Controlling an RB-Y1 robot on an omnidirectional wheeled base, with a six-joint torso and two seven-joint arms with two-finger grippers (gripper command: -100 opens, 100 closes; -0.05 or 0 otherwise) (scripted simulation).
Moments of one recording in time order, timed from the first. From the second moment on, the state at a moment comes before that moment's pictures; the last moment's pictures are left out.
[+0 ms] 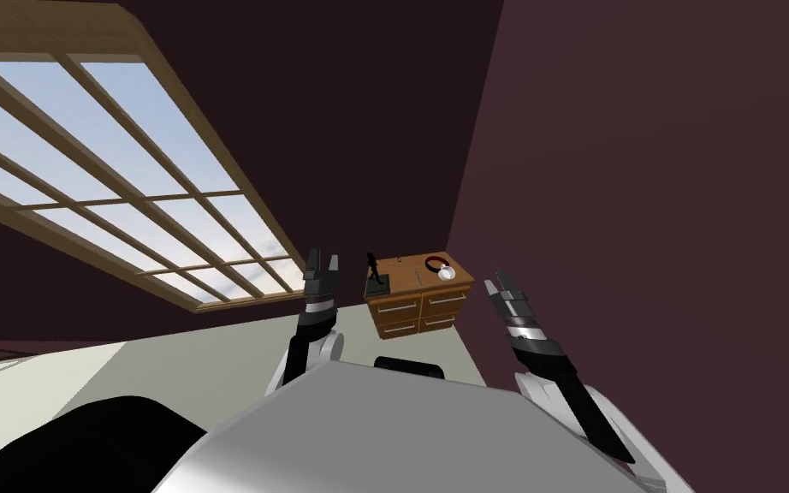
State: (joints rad) left arm 0.52 -0.01 -0.02 -2.34 0.01 -0.54 -0.05; right arm 0.52 -0.30 -0.08 -2.08 -0.01 -0.45 -0.09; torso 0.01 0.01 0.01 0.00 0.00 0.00
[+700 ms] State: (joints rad) left arm 0.52 -0.01 -0.01 -2.34 0.01 -0.54 -0.05; right arm 0.54 -0.48 -0.07 -1.92 -0.05 -0.46 -0.07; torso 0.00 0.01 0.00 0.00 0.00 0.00
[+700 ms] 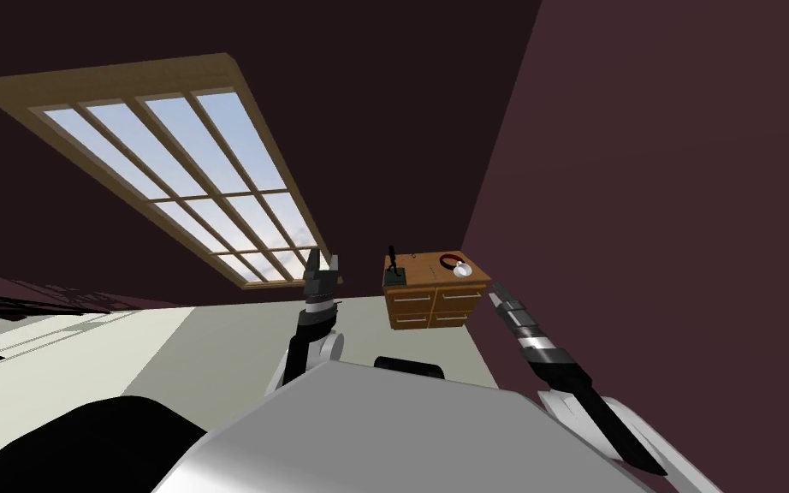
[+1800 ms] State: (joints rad) left arm 0.52 -0.01 -0.01 -2.34 0.01 -0.54 -0.05; right arm 0.58 -0.72 -0.04 -1.66 -0.05 -0.44 -0.04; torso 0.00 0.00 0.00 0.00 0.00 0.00
